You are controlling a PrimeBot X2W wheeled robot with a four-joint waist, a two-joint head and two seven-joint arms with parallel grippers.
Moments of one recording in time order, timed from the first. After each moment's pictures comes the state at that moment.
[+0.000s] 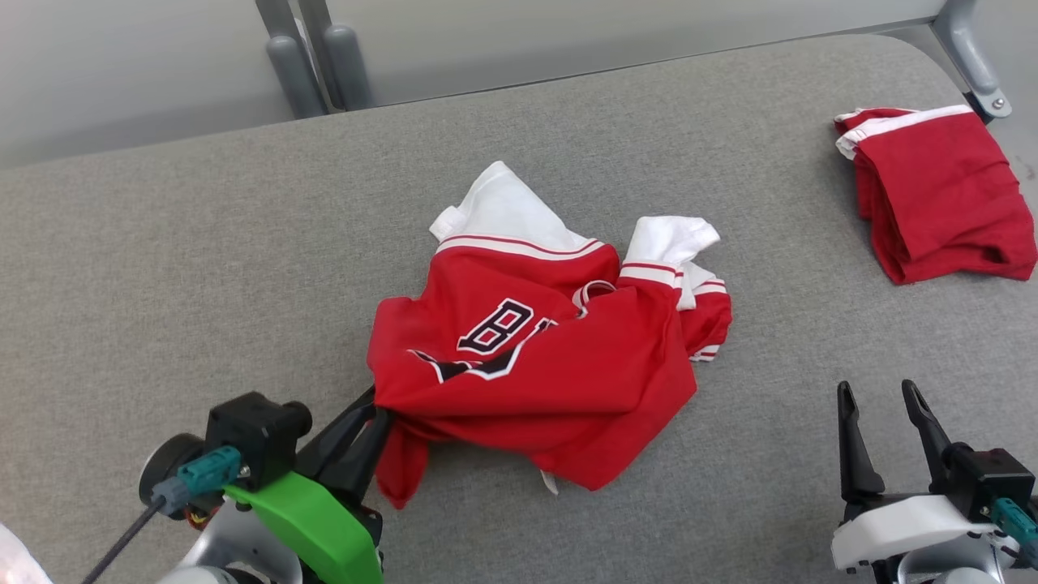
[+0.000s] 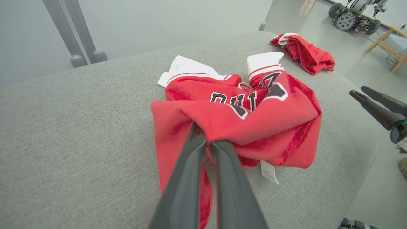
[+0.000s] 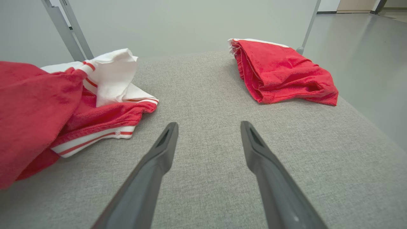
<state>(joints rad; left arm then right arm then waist) -0.28 0.70 -0.82 -0.35 -0.80 0.31 0.08 0.05 -0.07 -0.11 0.16 0.11 0.13 -0.26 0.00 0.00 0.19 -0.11</state>
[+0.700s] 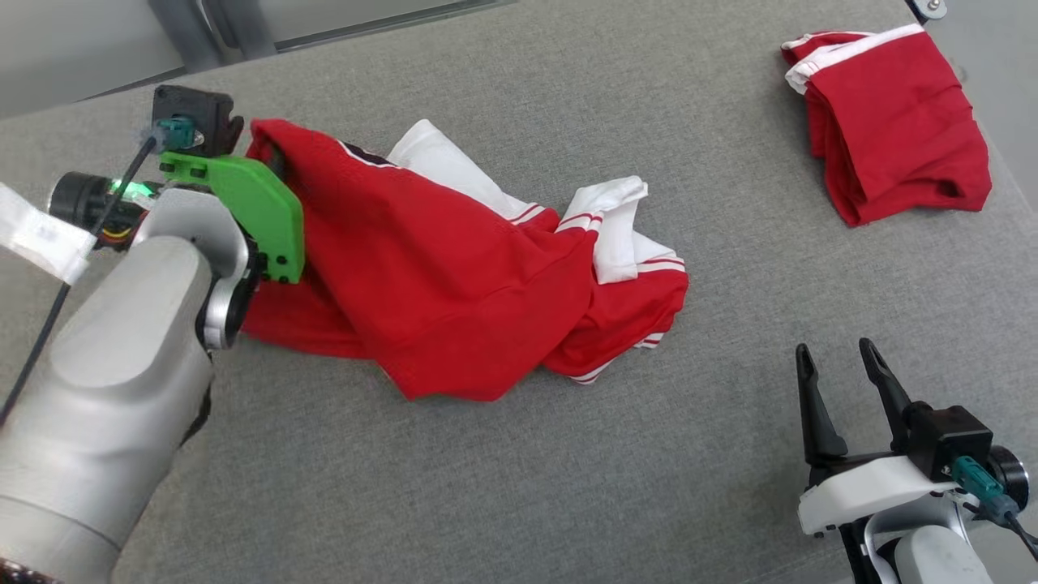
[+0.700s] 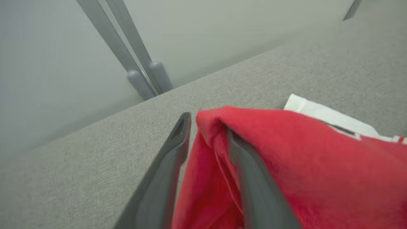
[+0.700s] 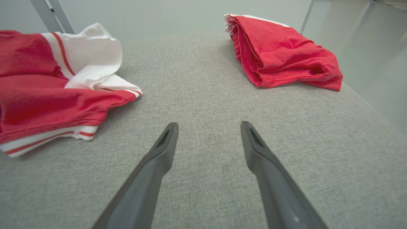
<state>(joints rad) -0.94 0.41 -0.82 0.66 -0.73 0.13 0.13 -0.05 -0.07 -0.03 0.20 0.11 0.13 -0.26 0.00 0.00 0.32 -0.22</state>
